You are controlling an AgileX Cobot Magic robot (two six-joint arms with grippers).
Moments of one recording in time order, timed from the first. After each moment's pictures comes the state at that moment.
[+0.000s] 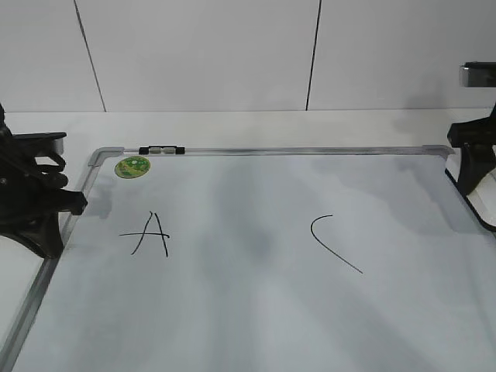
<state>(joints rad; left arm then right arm) -0.16 1.88 -1.13 -0.15 0.89 -0.01 -0.01 1.79 -1.41 -0.04 1.23 0.07</state>
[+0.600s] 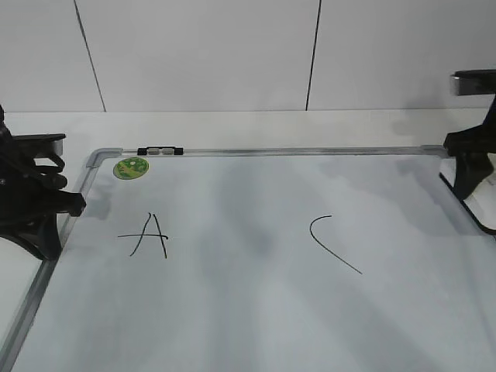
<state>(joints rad) -0.16 1.88 -1.13 -0.14 0.90 -0.01 -0.01 1.83 -1.41 -0.06 1.18 -0.01</state>
